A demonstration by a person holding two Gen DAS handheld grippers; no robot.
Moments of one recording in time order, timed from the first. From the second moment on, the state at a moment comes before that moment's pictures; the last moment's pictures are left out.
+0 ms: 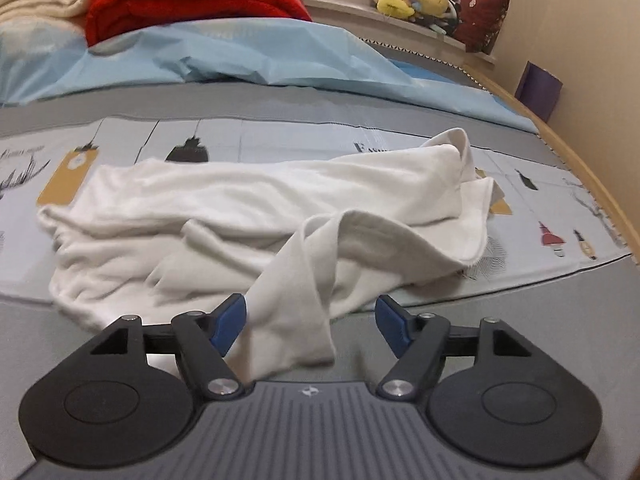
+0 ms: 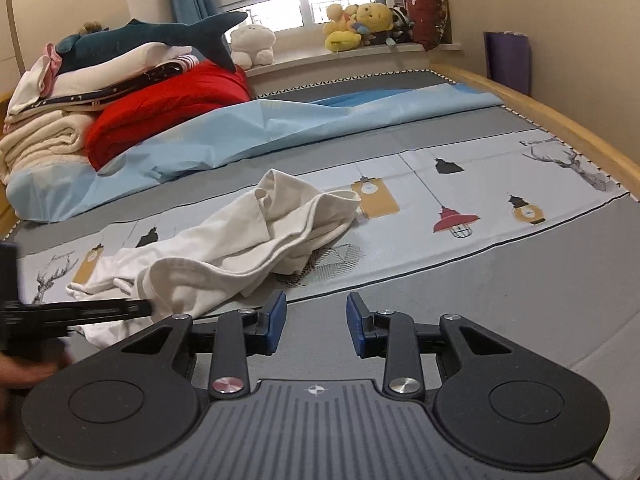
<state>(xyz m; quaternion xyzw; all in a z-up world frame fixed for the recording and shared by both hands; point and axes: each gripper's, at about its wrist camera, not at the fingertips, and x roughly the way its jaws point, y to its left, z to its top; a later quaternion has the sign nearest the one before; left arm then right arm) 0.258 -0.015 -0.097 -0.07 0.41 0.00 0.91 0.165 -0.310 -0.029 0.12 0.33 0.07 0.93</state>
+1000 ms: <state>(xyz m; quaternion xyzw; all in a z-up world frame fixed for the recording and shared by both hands) 0.035 0.130 -0.040 -0.06 0.46 -0.23 0.85 0.144 -0.325 -0.037 0.13 0.36 0.04 0.92</state>
